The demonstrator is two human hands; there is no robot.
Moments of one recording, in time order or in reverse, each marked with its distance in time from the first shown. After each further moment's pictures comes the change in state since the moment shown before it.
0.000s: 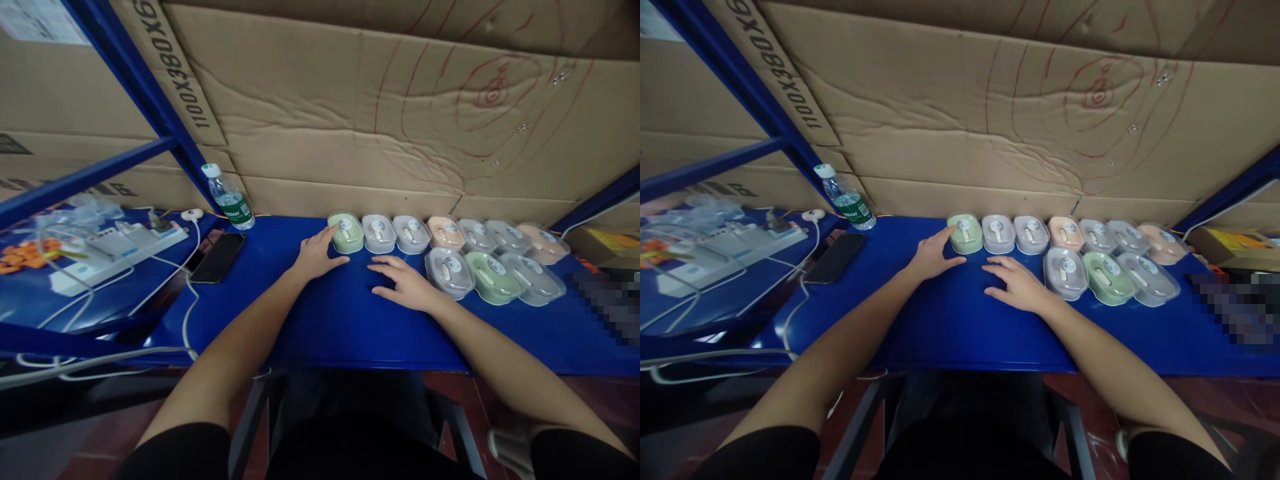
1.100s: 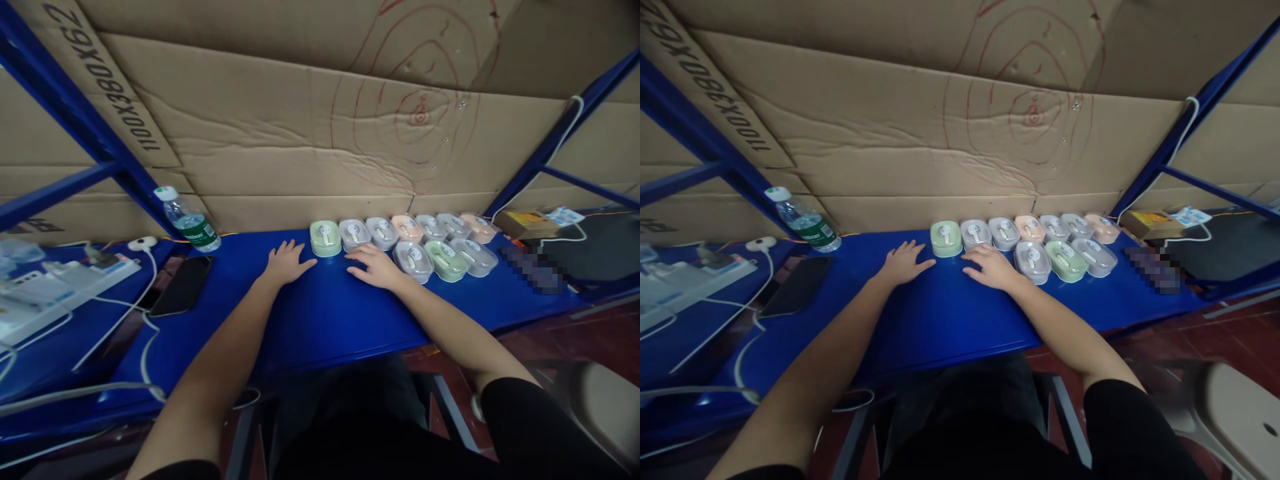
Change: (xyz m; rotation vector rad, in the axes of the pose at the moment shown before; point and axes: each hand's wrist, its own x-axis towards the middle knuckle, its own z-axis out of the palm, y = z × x) left_hand 0.013 -0.020 -0.002 0.290 -0.236 -0.068; right_hand 0.023 0.006 -0.001 -0.141 0.165 0.027
